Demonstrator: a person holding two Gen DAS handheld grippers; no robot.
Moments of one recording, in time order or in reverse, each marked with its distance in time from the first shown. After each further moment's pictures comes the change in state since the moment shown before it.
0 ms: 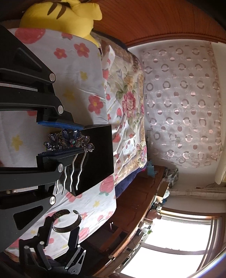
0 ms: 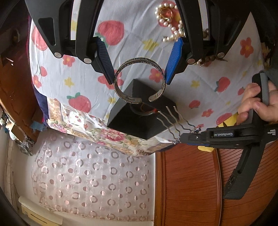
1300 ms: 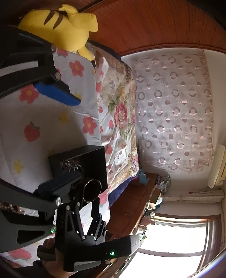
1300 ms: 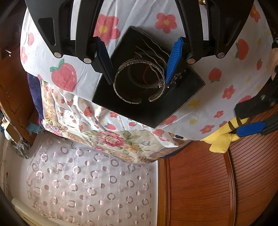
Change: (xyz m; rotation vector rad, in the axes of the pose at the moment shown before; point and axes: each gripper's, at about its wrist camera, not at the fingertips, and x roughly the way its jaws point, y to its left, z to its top) left arm -0.027 0.036 -0.008 0.003 -0.086 0.063; right arm 0.102 -0.001 0.073 0.002 0.088 -0.011
